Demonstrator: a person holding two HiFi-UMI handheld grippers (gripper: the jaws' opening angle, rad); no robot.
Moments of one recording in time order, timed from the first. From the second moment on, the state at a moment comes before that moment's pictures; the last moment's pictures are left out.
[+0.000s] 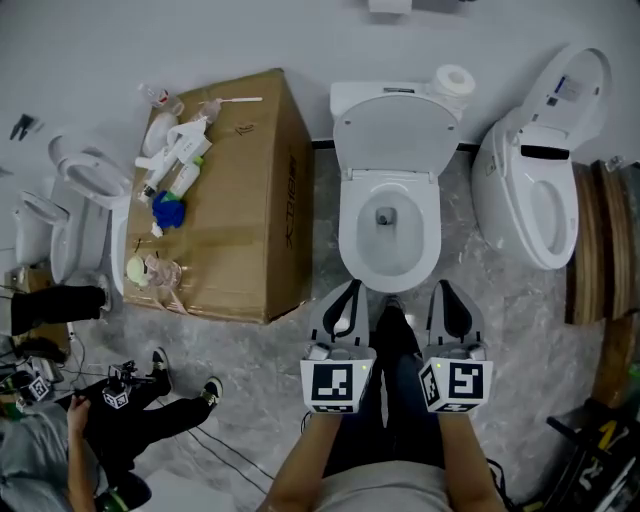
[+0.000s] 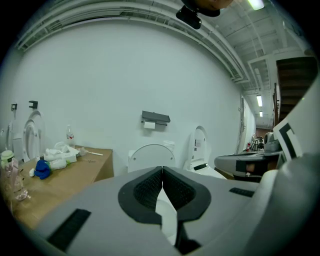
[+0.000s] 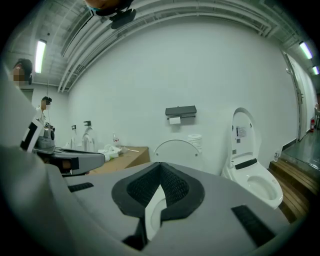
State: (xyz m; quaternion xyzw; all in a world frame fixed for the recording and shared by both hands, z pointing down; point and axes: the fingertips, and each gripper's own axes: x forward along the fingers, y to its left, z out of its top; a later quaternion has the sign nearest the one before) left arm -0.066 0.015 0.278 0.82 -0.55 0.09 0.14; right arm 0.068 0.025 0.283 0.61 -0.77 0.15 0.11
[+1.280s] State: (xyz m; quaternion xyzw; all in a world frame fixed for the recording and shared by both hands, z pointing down) left arm -0.011 -0.097 0.364 0.80 -0.56 0.16 0.17; right arm 0.121 -0.087 0.376 0.57 -0.78 0.23 0.15
